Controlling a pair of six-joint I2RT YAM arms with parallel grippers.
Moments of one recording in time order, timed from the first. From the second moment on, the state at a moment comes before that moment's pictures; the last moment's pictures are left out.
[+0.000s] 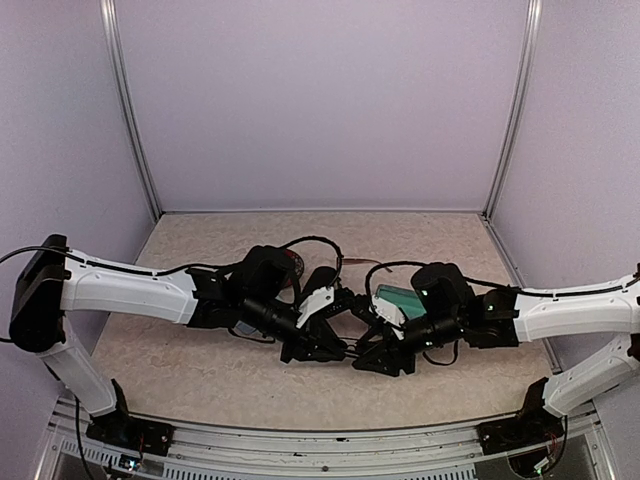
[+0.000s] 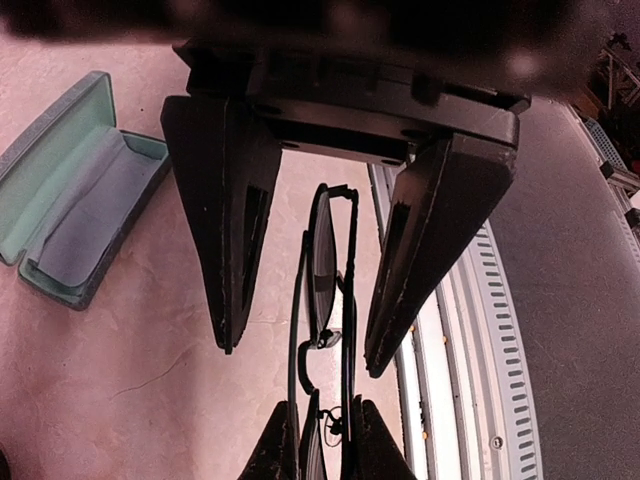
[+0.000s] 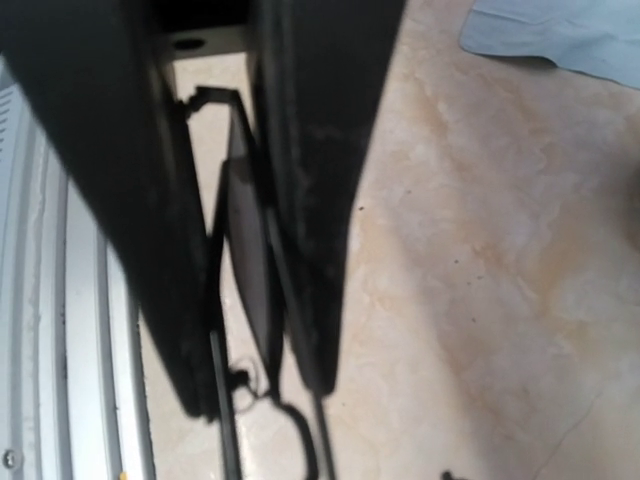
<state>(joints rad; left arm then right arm) -1.02 1.64 1.00 -0.03 0.61 0.15 1.00 1.28 0.69 -0.06 -0.39 -0.08</state>
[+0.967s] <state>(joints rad) -1.00 1.64 0.99 0.04 0.64 0.12 1.02 1.27 0.69 -0.01 -0.36 -0.08</state>
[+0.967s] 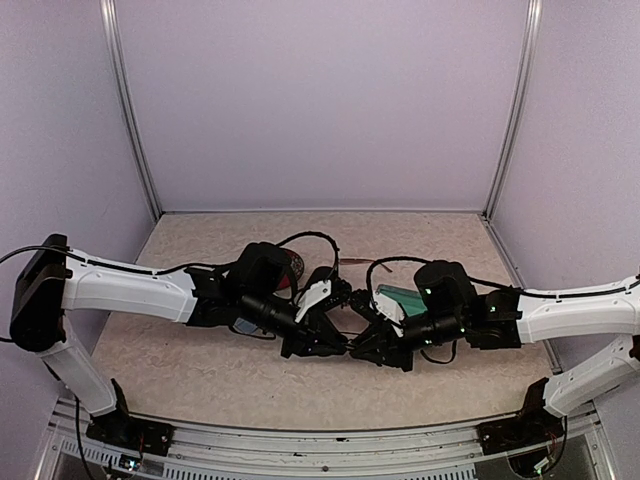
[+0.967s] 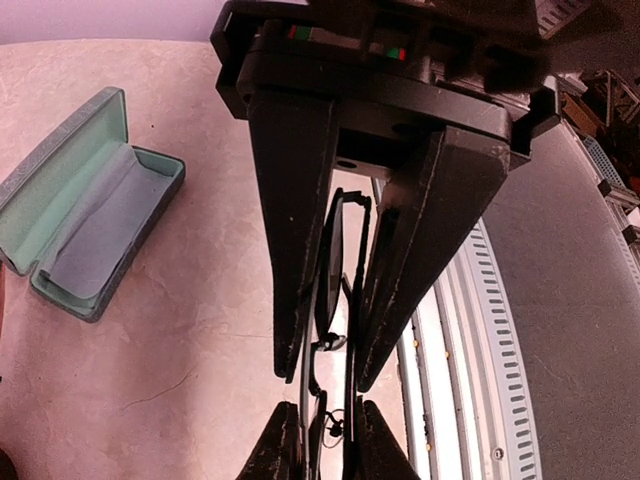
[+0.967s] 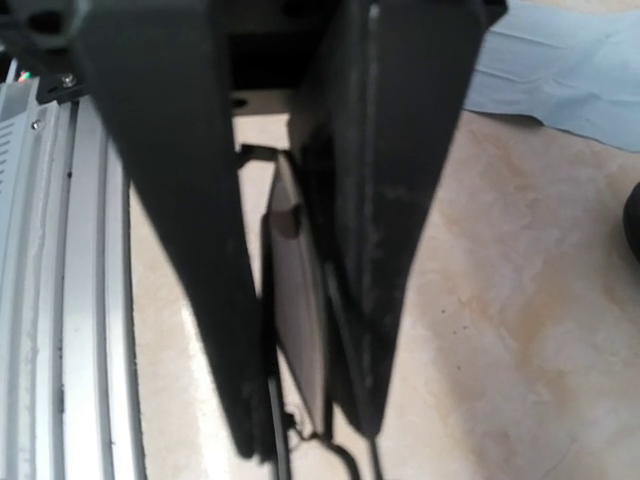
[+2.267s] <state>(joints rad) -0.88 1.46 0.84 0.27 0.57 0.00 1.03 1.12 0.50 -0.03 0.41 -0.50</state>
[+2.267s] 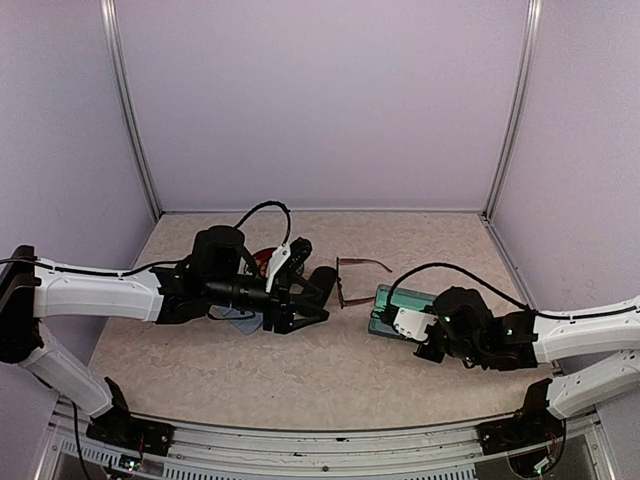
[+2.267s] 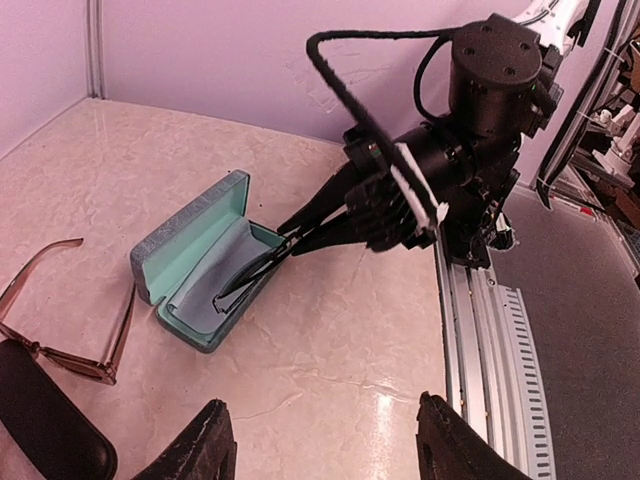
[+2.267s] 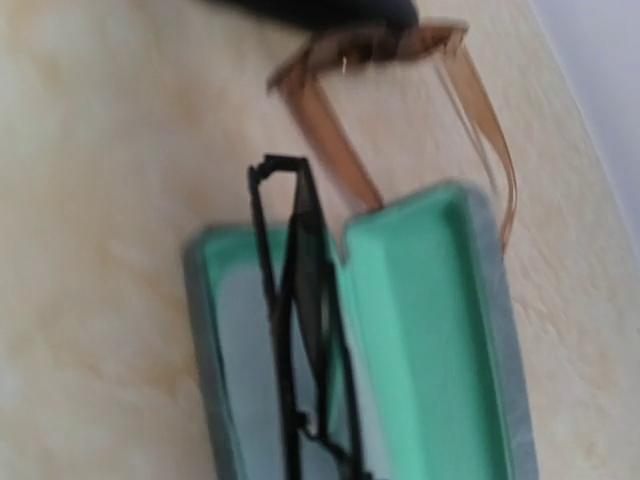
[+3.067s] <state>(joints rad) -0.90 1.54 0.84 0.31 0.59 -0.01 0.77 1.12 0.27 0.43 0.16 -0.85</state>
